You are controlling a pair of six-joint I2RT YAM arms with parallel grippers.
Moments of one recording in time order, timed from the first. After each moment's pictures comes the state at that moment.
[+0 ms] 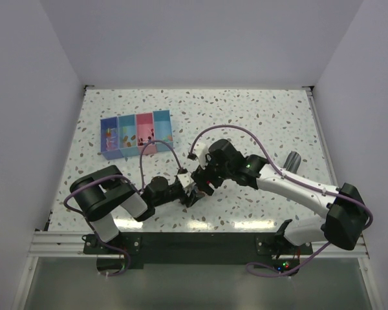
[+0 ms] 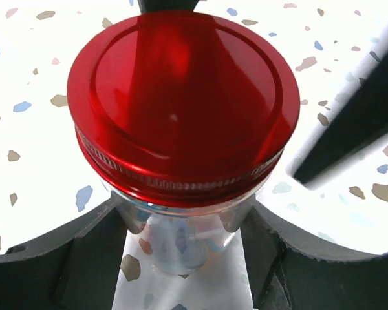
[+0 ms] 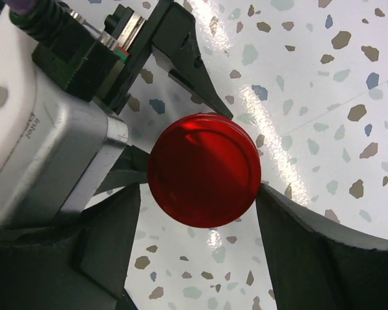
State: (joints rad) left arm -0.87 1.71 0.26 1.23 0.23 0.03; right arm 0.89 1.34 0.98 -0.45 -0.15 -0.11
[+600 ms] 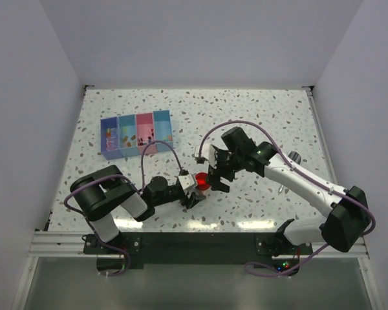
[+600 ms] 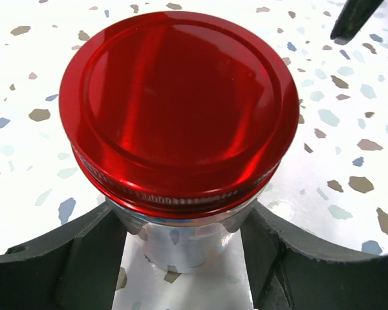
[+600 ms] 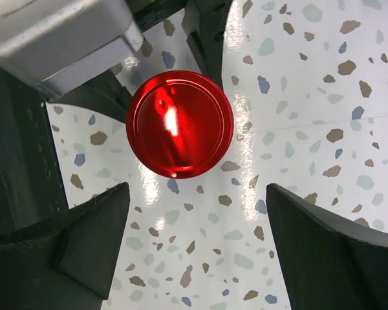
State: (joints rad) left arm -0.87 1.72 0.25 1.25 0.28 0.05; right arm 0.72 1.33 1.08 -0.69 -0.41 -0.54
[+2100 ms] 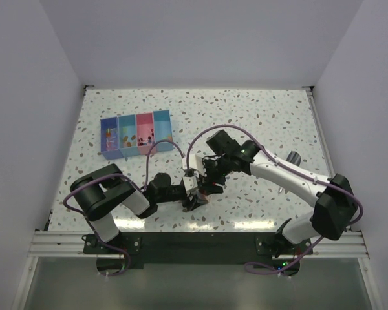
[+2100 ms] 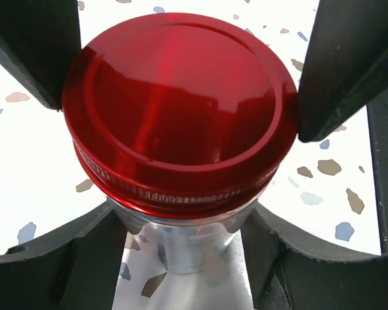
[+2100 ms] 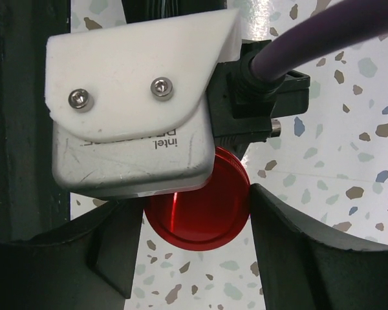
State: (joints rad) left arm -0.86 1.72 0.30 1.15 0.45 0.09; right arm 0.82 1.47 1.17 -0.79 -0.48 -0.74
